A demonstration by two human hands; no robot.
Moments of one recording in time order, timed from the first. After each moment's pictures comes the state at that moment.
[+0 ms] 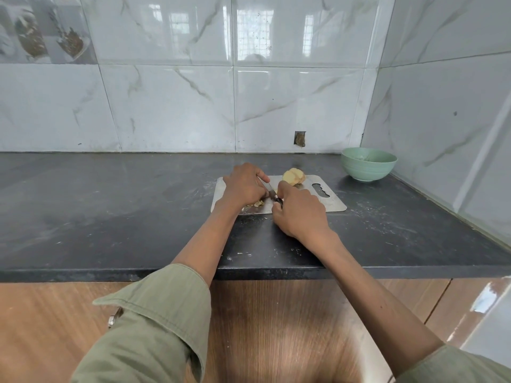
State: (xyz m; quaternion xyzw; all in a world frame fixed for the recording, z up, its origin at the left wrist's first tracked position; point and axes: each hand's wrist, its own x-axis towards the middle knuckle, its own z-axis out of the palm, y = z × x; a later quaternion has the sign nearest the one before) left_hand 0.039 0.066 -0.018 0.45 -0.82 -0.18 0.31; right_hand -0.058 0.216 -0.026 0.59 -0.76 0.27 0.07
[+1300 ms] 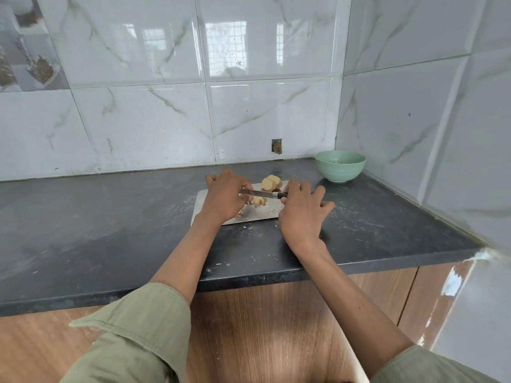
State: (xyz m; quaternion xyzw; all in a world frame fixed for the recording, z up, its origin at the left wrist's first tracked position) left_hand 0.036 0.080 -0.014 0.38 -0.88 0.04 0.30; right_hand -0.087 0.217 -0.036 0.40 -0.83 0.33 0.20
